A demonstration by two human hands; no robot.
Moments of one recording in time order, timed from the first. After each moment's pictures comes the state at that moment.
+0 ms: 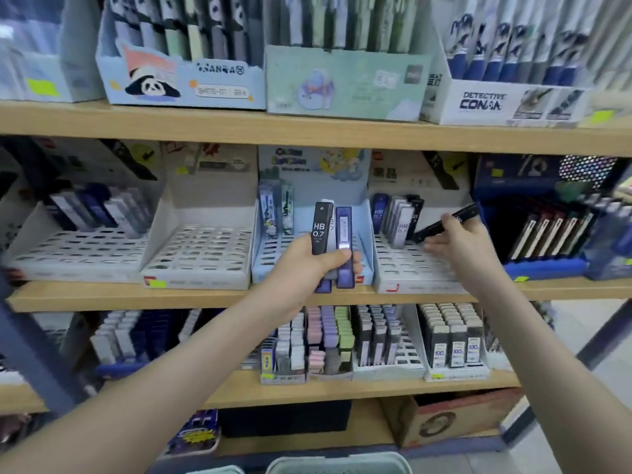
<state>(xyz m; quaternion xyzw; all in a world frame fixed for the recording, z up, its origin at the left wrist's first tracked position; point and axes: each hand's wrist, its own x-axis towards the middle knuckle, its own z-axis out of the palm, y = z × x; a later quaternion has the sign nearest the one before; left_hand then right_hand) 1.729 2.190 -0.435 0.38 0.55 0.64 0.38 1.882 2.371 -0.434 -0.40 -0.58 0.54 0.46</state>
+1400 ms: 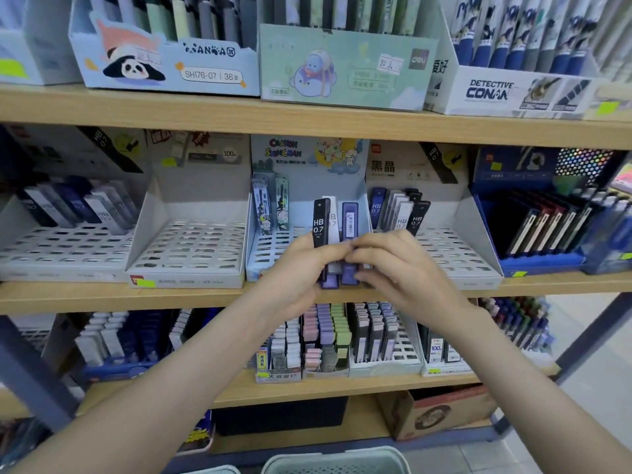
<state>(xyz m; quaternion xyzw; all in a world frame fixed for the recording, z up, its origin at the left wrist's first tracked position) 1.734 2.200 -0.433 0.32 0.47 0.67 0.47 1.866 2.316 -0.458 0.03 -0.93 -0.04 0.37</state>
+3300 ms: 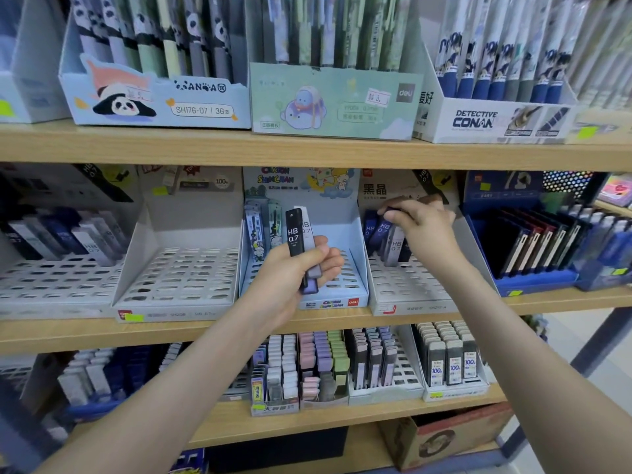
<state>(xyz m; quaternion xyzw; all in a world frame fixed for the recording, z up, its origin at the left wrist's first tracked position) 1.706 2.218 -0.430 0.27 0.44 0.73 0.45 1.843 2.372 -0.403 -0.41 -0.81 0.20 0.36</state>
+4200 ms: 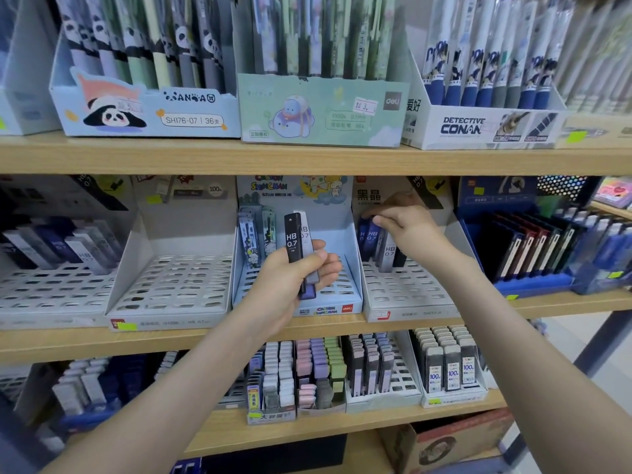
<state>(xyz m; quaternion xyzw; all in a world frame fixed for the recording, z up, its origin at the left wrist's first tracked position) 1.710 2.222 -0.430 0.30 0.45 0.73 0.43 1.834 2.392 -0.392 -0.36 -0.89 0.12 0.26</state>
